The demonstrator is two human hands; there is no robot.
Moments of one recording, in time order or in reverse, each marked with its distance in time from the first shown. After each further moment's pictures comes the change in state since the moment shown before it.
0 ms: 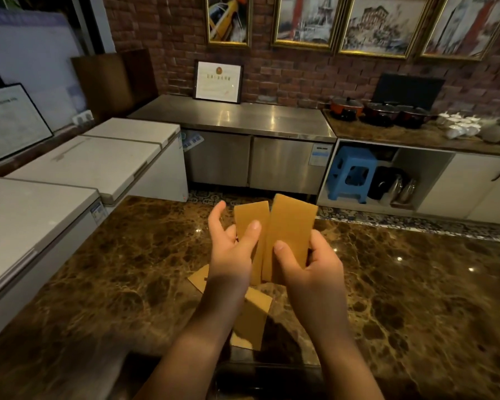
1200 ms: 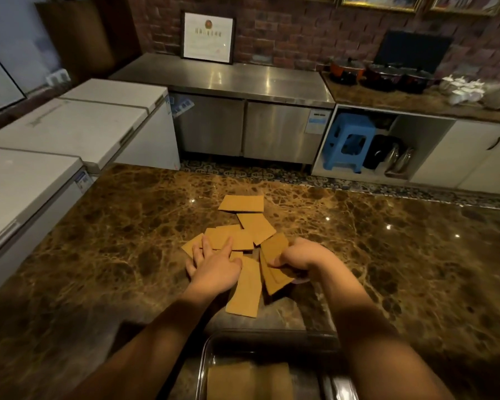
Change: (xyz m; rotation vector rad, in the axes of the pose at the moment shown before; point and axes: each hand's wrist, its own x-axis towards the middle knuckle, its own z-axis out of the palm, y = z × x) left_hand 0.043 -0.126 -0.070 1.385 -0.195 -0.449; right_hand 0.066 0.113 -0.002 -0.382 -0.603 0.944
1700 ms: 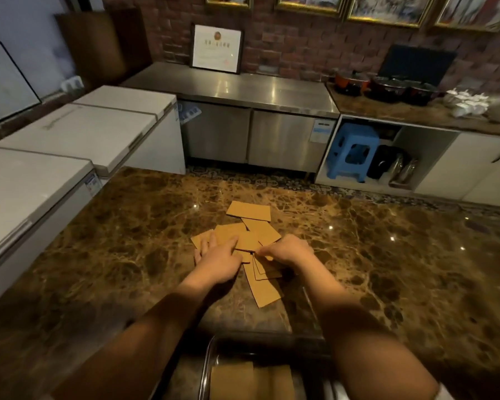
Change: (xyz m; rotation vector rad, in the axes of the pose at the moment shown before) left_hand 0.021 -0.006 -0.014 0.014 0.021 0.105; right_hand 0.039 -0.013 0.024 -0.399 0.307 0.008
